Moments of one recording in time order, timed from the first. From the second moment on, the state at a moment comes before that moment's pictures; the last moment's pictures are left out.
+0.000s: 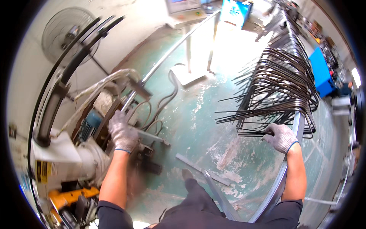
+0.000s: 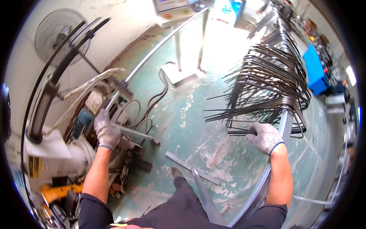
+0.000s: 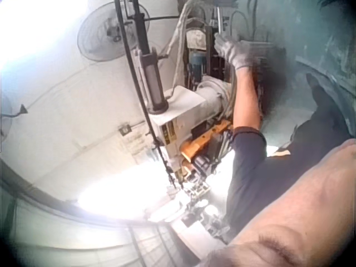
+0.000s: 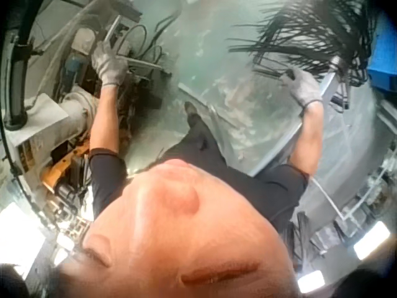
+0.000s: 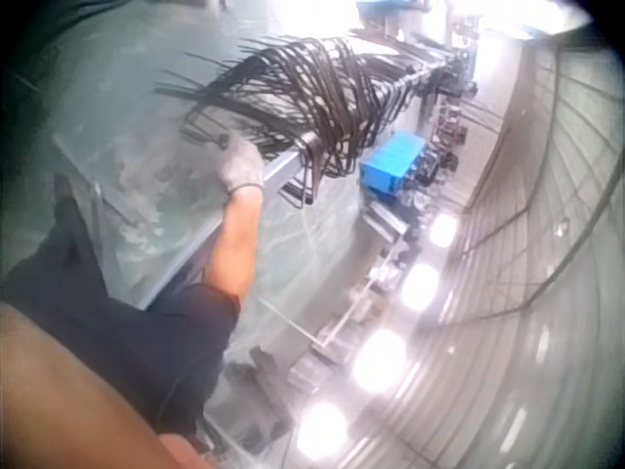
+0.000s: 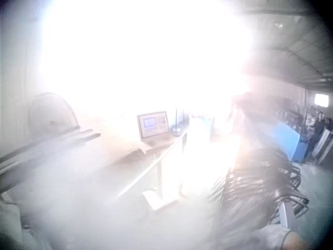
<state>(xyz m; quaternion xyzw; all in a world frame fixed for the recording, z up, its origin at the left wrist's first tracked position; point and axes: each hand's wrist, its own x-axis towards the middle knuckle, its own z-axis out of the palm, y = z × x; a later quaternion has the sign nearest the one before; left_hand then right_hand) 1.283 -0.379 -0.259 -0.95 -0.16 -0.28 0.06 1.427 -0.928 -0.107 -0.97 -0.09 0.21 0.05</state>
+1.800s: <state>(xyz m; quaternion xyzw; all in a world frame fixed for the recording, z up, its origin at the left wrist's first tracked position) -0.087 -0.803 -0.405 0.05 -0.85 -0.45 -0.25 -0.225 -0.565 -0.402 -0.07 -0.94 0.30 -0.13</state>
